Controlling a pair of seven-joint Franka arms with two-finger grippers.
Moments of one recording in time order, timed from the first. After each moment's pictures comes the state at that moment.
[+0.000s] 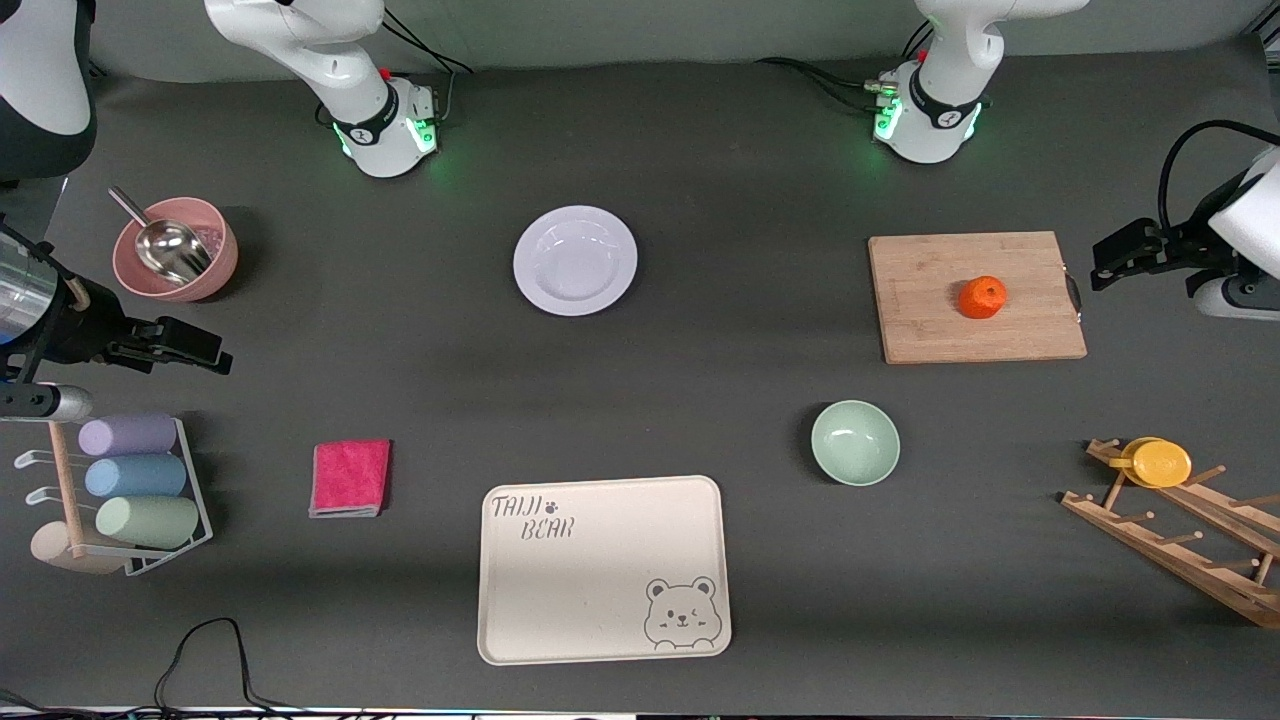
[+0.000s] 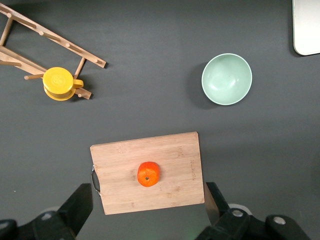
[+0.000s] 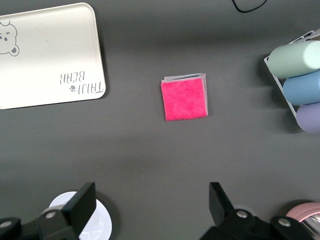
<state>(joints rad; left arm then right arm) 0.00 0.00 -0.03 -1.59 0.00 1.56 0.07 0.04 0.22 0.00 -1.36 0.08 1.56 0.12</state>
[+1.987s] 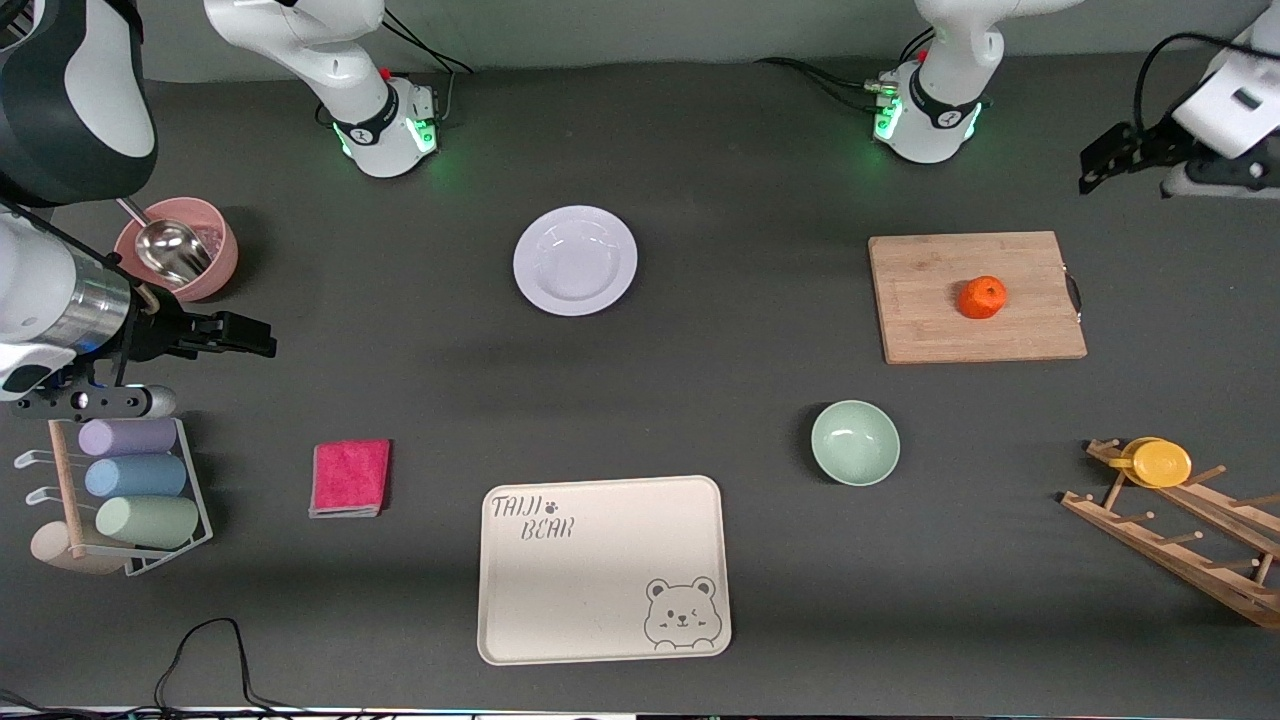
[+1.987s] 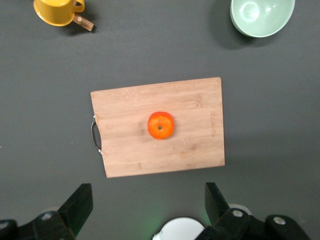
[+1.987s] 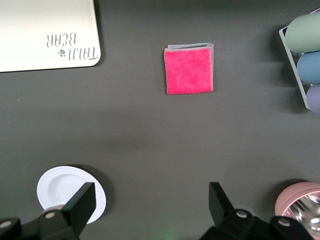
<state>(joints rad) 0.11 -0.46 -0.01 -2.28 0.00 1.77 0.18 0.09 0.25 0.01 -1.37 0.05 1.47 0.13</state>
